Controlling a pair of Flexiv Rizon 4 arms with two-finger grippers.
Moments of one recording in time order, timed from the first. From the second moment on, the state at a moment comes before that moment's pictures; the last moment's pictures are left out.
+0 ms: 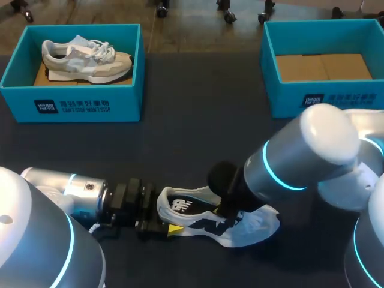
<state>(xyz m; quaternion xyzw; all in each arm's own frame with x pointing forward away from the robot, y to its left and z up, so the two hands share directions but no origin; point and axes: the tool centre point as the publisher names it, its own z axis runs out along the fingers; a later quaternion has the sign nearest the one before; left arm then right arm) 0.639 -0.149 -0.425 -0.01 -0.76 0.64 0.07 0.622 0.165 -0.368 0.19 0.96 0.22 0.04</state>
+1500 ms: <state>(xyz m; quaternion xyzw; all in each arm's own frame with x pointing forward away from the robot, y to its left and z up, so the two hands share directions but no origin) 0.639 -0.149 -0.425 -0.01 -0.76 0.64 0.07 0.632 0.187 -0.368 0.18 0.98 0.06 0.02</state>
